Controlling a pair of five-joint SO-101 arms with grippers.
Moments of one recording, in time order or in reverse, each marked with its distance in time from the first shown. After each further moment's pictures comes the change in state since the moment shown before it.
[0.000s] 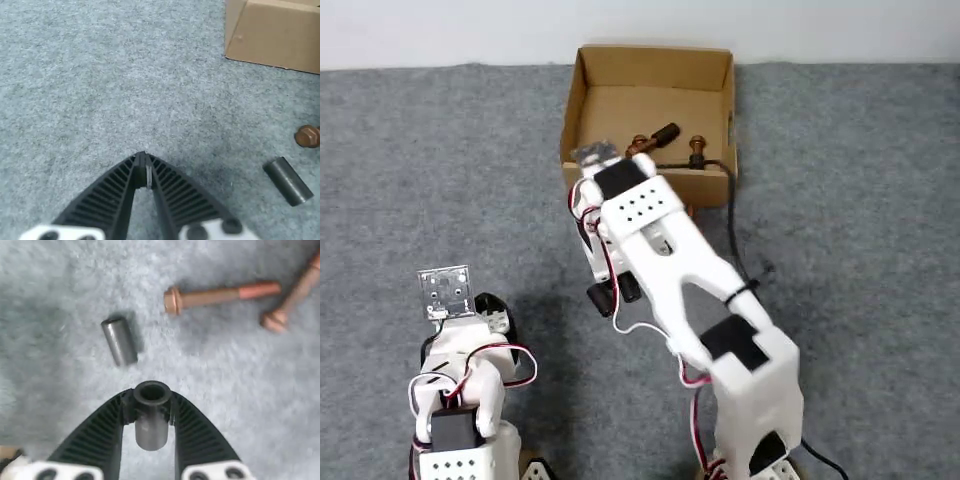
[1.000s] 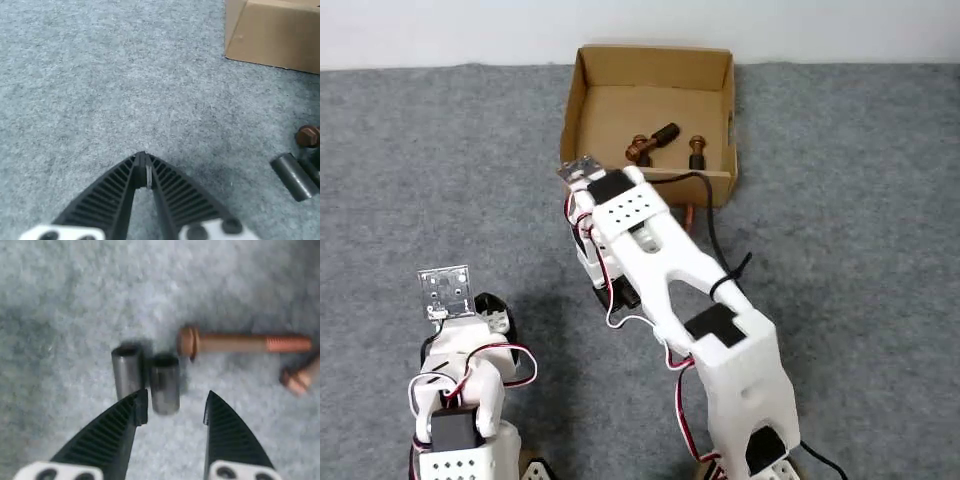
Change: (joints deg) left arm 0.0 0.0 0.0 0.0 0.0; right arm 0.0 12.8 0.0 -11.7 12.3
